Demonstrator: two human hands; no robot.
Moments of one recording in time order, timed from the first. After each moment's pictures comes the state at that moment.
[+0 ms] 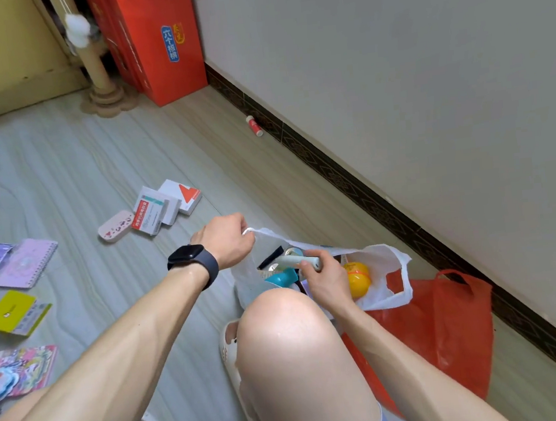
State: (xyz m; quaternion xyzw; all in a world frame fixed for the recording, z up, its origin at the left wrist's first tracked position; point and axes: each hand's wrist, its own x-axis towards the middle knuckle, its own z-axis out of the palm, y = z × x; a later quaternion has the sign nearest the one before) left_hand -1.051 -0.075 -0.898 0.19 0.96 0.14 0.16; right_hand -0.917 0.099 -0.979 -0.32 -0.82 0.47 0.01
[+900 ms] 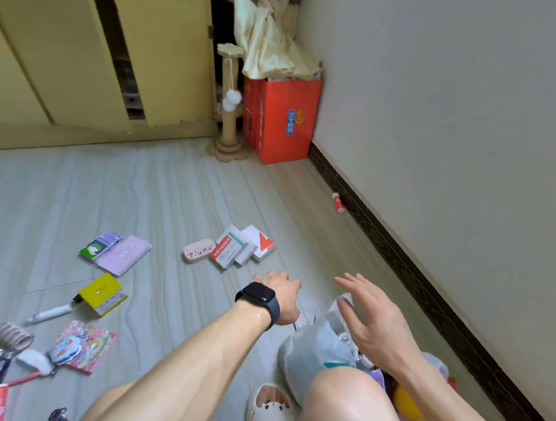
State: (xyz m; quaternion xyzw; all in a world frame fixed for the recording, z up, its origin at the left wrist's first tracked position) left_hand -1.051 -0.118 -0.878 0.20 0.96 0.03 0.21; right_hand -0.963 0.074 -0.869 0.04 -0.96 0.28 0.06
